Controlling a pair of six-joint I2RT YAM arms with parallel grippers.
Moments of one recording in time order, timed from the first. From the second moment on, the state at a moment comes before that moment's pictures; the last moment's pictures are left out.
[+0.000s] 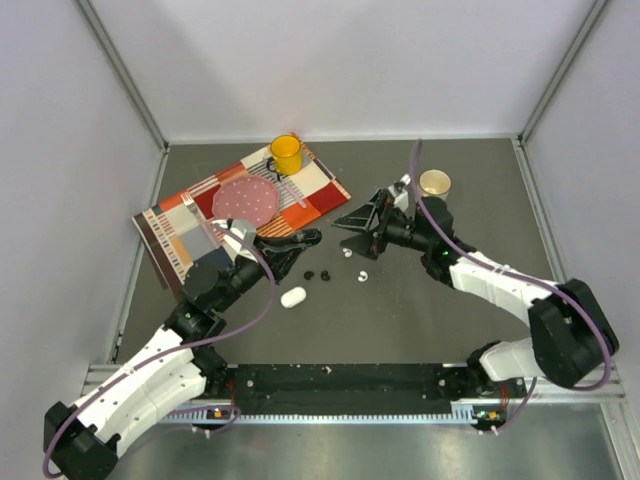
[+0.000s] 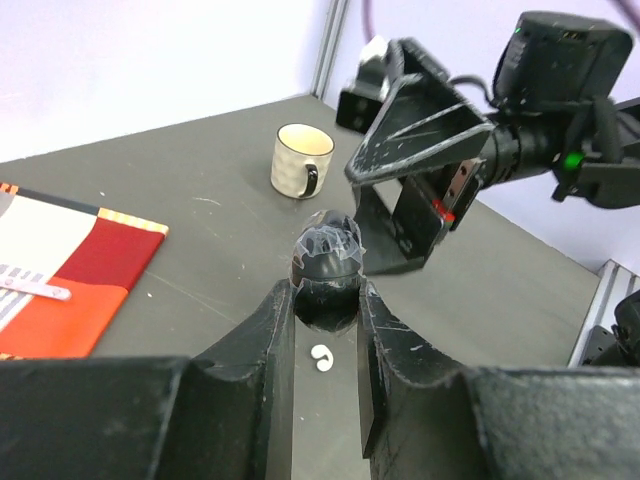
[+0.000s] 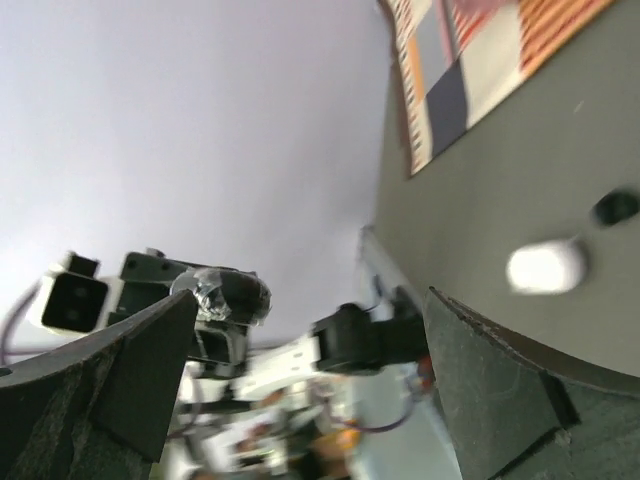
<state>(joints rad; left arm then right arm) -0.63 0.63 0.44 0.35 0.19 -0.30 0.54 1.30 0.75 0.41 -0.56 1.24</state>
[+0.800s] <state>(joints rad) -0.63 0.65 0.42 0.50 0.22 -0.24 0.69 1.54 0.73 0.99 -0.63 1.95</state>
